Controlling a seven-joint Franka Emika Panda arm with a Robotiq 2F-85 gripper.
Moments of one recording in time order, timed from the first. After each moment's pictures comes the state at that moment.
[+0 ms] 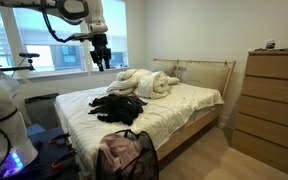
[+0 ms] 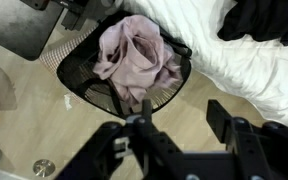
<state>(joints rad) -0.18 -0.50 -0.05 -2.27 0.03 1.90 0.73</state>
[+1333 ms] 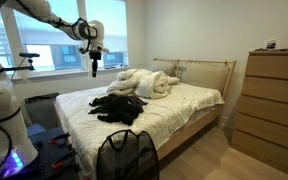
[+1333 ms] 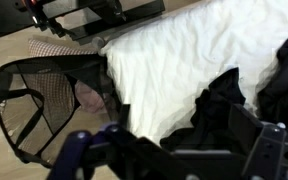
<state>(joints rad) 0.09 -0.17 0.18 -2.10 0.10 1.79 0.54</state>
